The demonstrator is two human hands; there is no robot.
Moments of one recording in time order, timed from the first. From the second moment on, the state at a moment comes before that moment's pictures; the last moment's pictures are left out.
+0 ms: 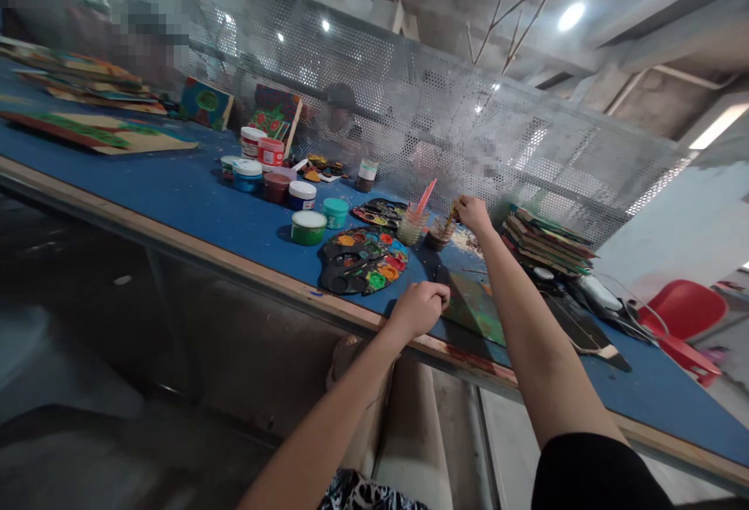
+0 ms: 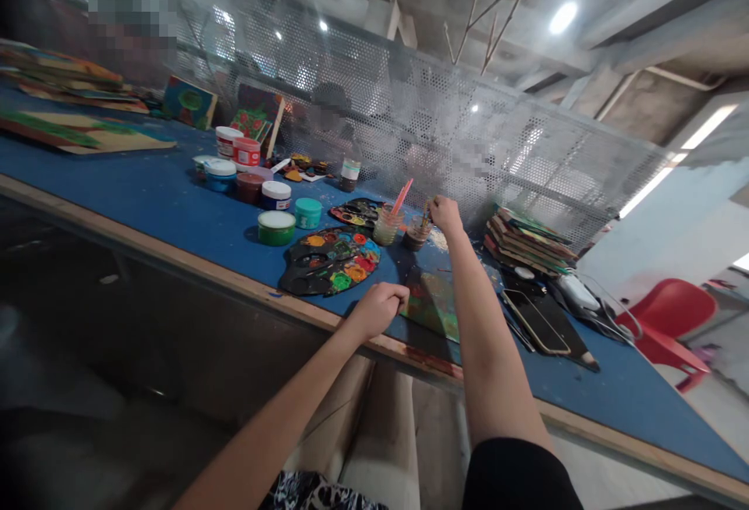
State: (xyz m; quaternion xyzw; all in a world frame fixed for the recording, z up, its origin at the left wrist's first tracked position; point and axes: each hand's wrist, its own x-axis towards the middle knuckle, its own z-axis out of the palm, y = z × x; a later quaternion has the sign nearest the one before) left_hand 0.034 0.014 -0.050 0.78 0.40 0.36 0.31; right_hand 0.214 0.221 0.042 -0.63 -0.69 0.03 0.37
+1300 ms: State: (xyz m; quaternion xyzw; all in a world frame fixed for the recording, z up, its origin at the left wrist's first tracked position) left_hand 0.034 0.012 -0.050 0.80 0.42 0.33 0.28; right_hand 0.211 0.183 0.057 -0.43 -0.78 -0.18 0.42
